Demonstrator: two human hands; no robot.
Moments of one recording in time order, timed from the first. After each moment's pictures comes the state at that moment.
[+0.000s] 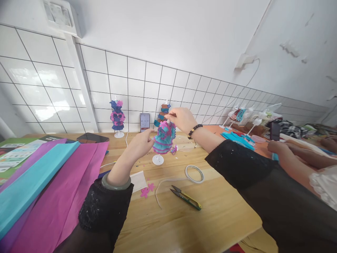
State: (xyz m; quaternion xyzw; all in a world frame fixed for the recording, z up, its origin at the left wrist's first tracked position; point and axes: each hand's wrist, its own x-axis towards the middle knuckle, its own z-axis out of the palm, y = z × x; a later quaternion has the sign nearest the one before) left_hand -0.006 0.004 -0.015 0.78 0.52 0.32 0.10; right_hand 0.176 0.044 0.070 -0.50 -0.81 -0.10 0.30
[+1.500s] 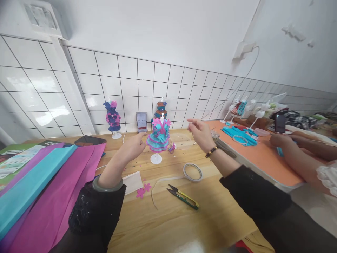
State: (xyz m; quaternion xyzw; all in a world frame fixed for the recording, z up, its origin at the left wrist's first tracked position) left_hand -0.003 0.007 -0.019 0.78 0.57 0.24 0.11; right_hand 0.259 0.023 0.004 -0.54 -0.64 0.14 0.53
